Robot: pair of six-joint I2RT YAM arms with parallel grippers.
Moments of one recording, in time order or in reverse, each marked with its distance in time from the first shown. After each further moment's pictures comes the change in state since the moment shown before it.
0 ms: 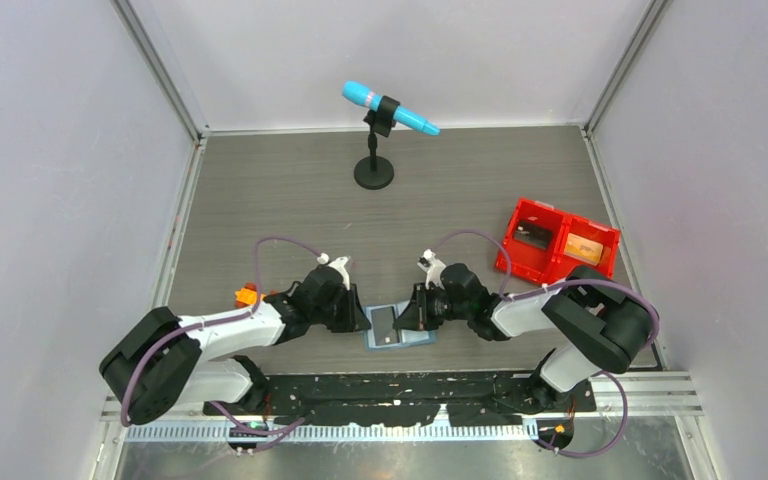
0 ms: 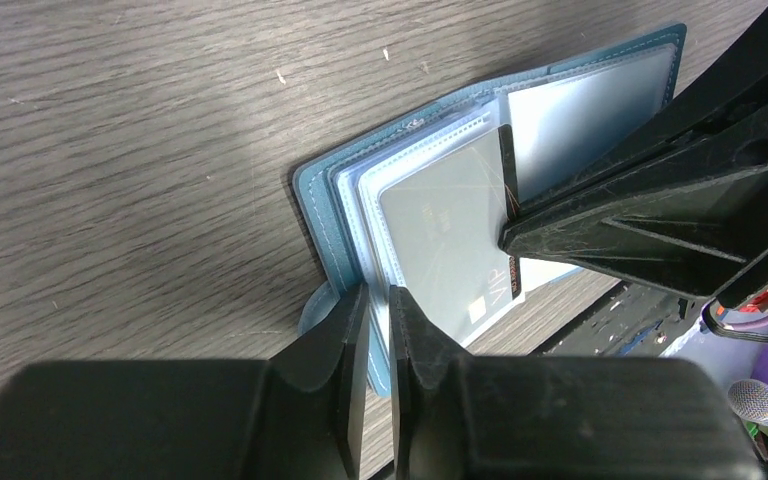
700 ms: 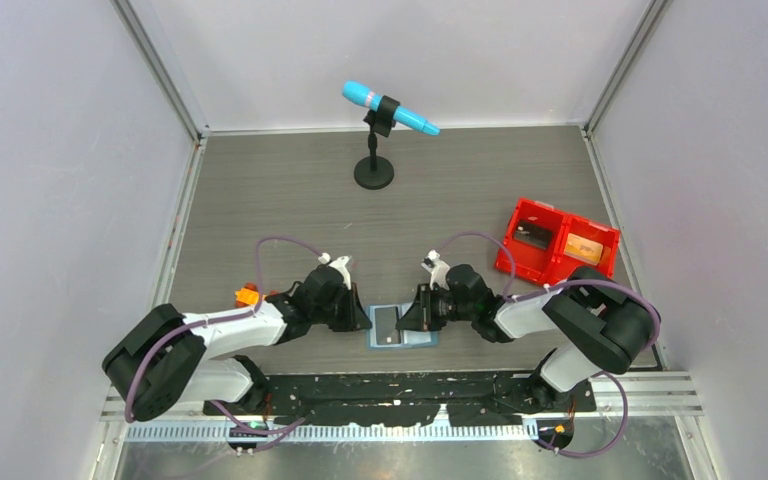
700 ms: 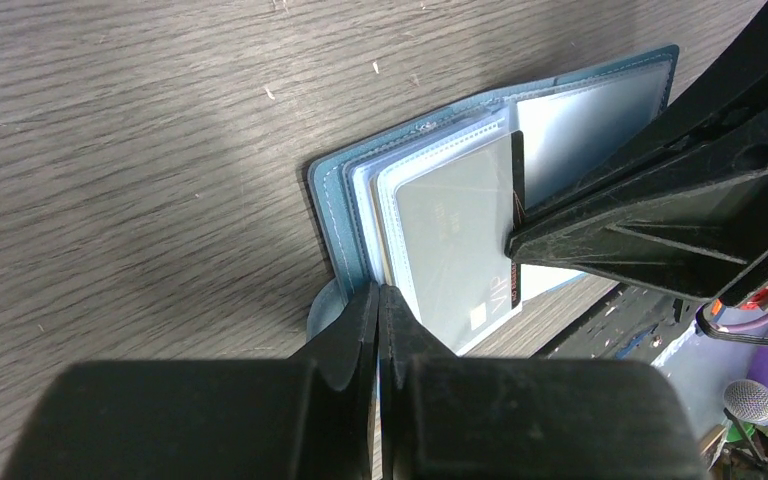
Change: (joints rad) left arm 0.001 0.024 -0.006 0.049 0.006 -0.001; right arm -0.027 -0.007 -0.037 0.048 -0.033 0.011
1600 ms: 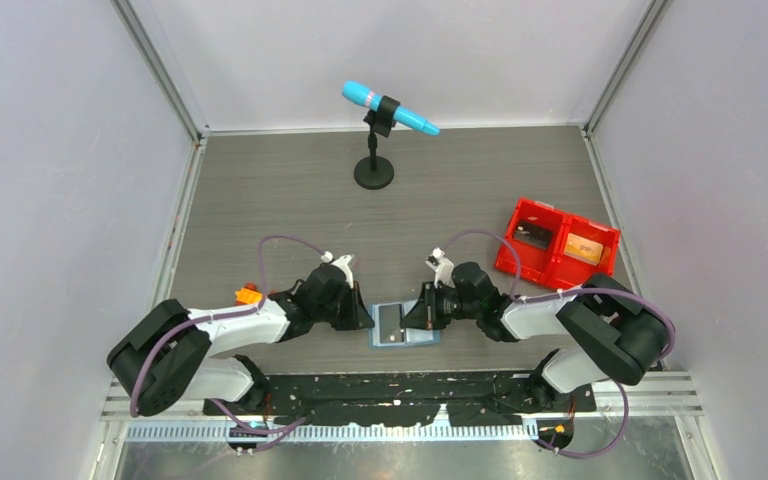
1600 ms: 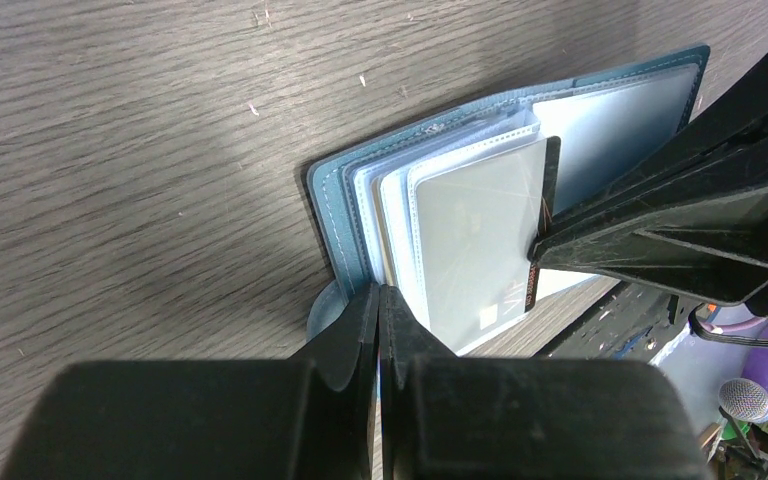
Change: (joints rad) left arm 0.000 0.035 0.016 0.019 0.010 0.000; right arm -0.039 -0.072 -0.012 -0.054 -0.030 -0.032
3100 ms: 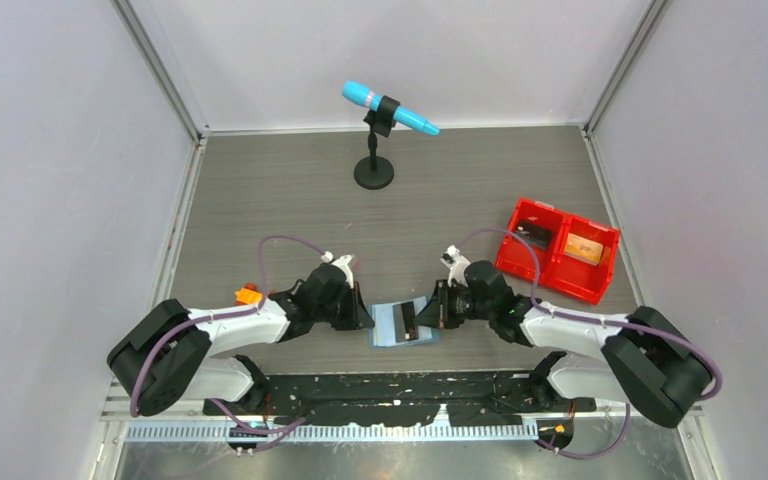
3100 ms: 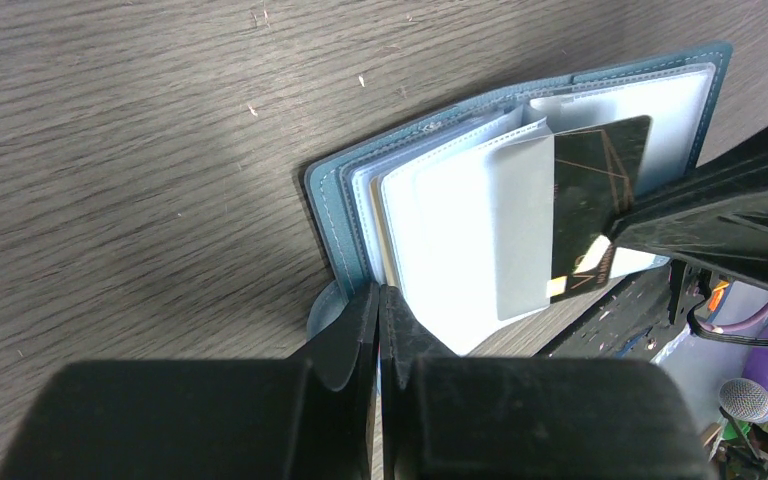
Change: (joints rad) left arm 0.000 0.000 0.000 0.002 0.000 0.000; right arm -0.043 -0.226 -0.009 -0.267 0.053 -0.029
